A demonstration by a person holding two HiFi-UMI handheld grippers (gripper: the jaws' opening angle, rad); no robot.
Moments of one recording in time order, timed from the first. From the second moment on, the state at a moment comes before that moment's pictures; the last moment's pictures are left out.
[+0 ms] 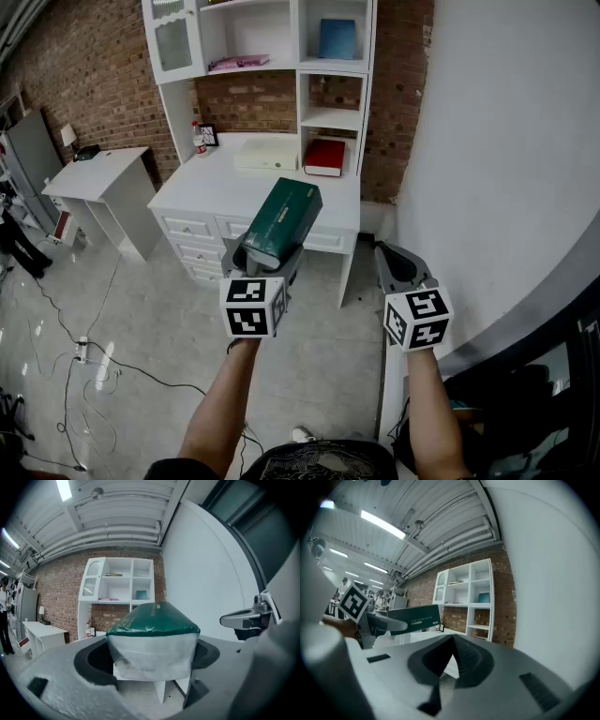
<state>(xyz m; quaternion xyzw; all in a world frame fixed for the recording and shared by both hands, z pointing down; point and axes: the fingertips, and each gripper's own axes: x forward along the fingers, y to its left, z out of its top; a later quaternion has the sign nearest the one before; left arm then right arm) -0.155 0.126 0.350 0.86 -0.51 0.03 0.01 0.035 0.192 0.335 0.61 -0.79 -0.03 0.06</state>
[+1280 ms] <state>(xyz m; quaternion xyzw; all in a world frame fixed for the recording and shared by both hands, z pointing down) -0.143 -0.022 0.351 0.85 -0.52 0.03 0.01 0.068 0.042 0.344 0.60 -0.80 -0.02 0.03</state>
